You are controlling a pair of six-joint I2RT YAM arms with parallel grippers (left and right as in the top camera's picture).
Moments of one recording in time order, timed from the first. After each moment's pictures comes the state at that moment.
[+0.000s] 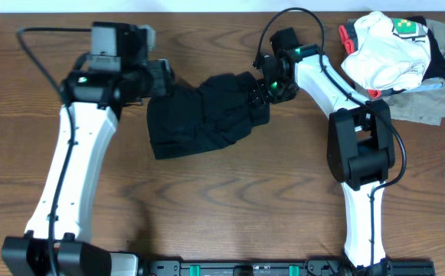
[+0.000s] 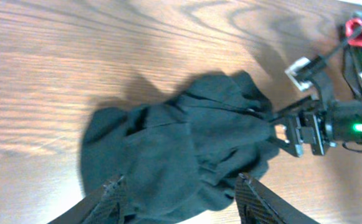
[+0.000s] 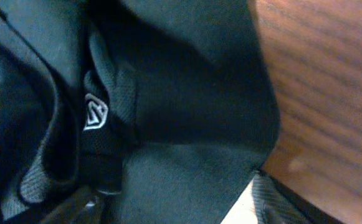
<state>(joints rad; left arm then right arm) -0.08 1.55 1.48 -0.85 0.23 -0.22 0.30 2.33 1.83 -0.86 -0.34 -0.02</state>
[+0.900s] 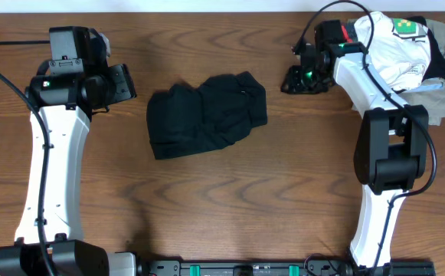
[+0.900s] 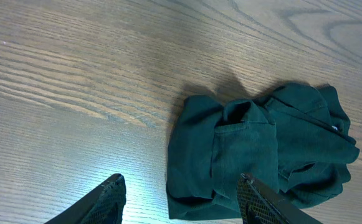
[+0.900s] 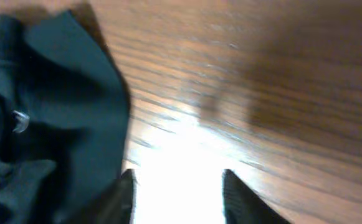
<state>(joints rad) 0.08 1.54 1.48 -0.95 0.12 -0.19 0.13 2.23 1.75 -0.80 -0.38 0.06</state>
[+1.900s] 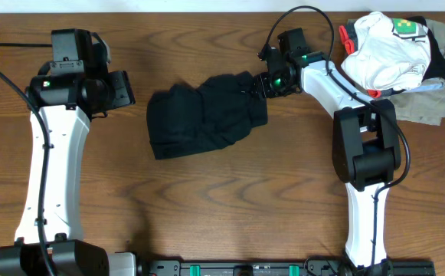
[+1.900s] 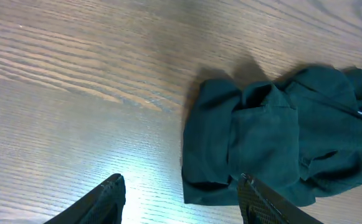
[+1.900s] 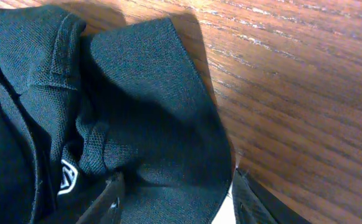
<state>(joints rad) 0.08 1.54 1.48 -1.01 0.07 -0.17 0.27 2.31 1.74 -0.63 -0.39 0.05</state>
